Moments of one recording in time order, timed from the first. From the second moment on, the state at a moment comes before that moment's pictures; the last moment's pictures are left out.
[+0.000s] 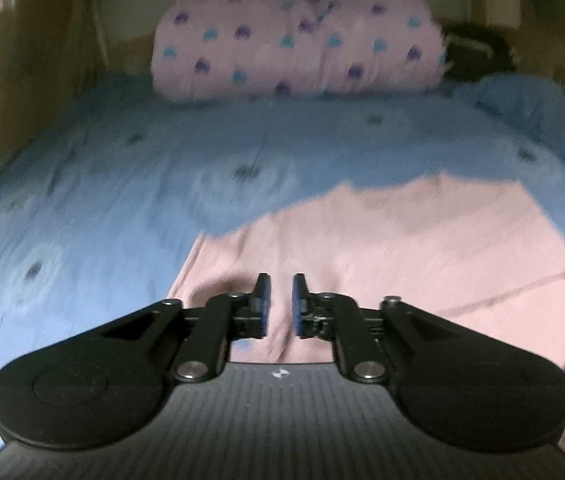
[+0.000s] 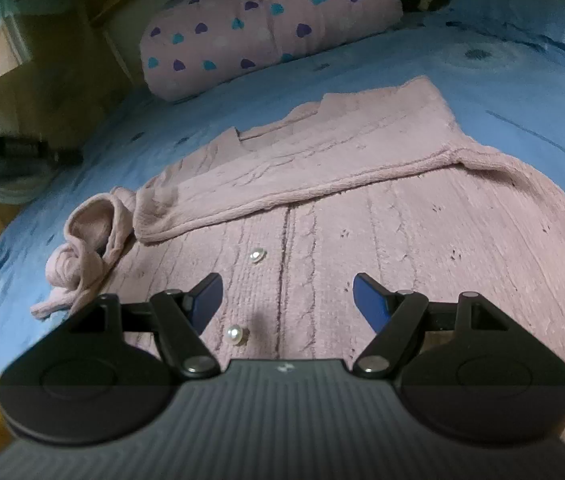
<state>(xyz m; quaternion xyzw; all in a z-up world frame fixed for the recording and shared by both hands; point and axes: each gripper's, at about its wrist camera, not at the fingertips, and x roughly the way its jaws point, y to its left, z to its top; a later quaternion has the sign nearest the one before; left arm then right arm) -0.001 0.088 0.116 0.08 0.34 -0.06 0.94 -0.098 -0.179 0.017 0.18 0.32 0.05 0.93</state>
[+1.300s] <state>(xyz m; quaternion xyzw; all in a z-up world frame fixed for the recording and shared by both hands) 0.001 0.138 0.081 0.06 0.33 0.10 0.94 -0.104 -0.183 -0.001 0.15 0.30 0.06 0.94</state>
